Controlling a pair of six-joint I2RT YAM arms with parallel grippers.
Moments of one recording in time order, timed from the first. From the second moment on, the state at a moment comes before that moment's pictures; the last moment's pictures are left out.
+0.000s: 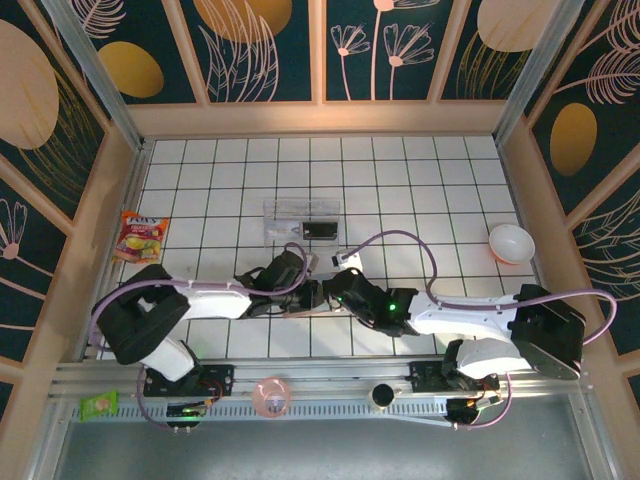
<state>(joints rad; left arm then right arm) -0.89 1.53 0.55 0.20 0.23 -0.79 1.17 1.29 0.59 -0.04 0.38 0.72</state>
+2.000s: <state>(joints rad) -0.76 1.33 0.30 0.24 0.10 -0.79 0.92 1.66 0.69 0.11 -0.31 0.89</state>
